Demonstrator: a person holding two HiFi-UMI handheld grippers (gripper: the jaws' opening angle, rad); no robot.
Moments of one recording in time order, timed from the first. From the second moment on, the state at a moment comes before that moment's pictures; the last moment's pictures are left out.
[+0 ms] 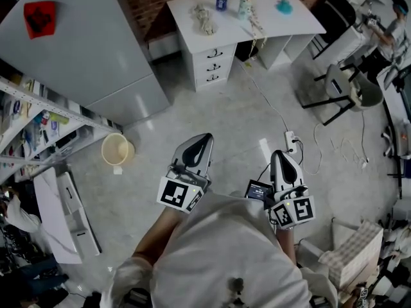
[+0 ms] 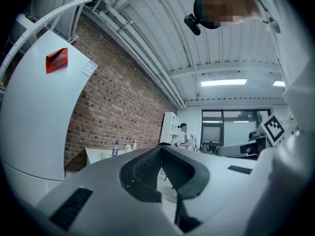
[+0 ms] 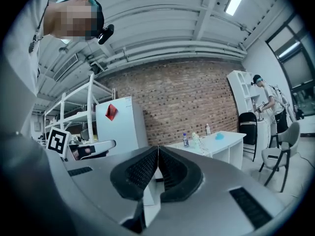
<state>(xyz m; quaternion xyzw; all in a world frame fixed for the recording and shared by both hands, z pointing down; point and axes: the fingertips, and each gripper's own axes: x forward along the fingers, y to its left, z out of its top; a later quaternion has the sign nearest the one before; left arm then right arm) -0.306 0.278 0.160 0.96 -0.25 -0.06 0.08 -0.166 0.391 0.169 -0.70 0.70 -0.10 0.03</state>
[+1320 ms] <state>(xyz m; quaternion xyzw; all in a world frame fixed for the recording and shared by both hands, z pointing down) -0.129 0.199 0.161 0.90 -0.43 -0.04 0.09 0.049 0.242 0.180 -0.55 0.82 -0.14 0.02</state>
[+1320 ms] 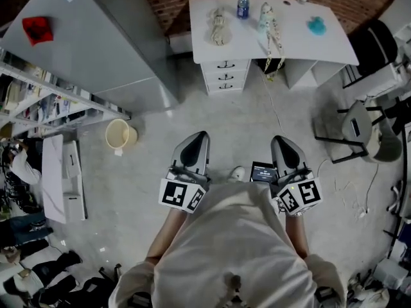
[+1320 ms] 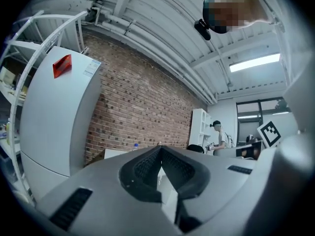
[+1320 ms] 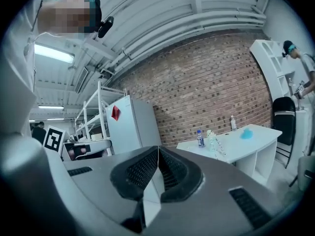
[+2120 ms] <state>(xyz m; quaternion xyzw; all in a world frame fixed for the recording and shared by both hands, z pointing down) -0.088 0.048 0.183 0.90 -0.41 -0.04 0.12 0.077 0.105 0.189 -0.54 0.83 -0.13 -0.03</state>
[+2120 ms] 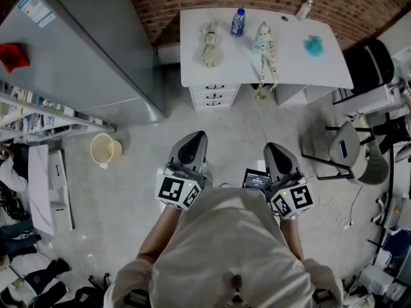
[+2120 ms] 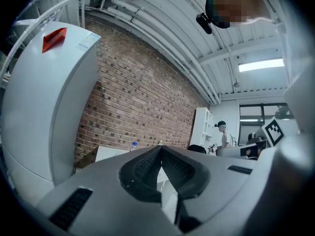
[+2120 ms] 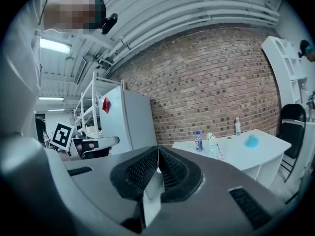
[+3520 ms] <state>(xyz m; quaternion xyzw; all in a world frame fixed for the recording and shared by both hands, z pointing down) -0.062 -0.061 0.208 0.88 -0.46 0.07 0.08 0.106 -0.065 0.222 -0.40 0.90 -0.09 -0.15</state>
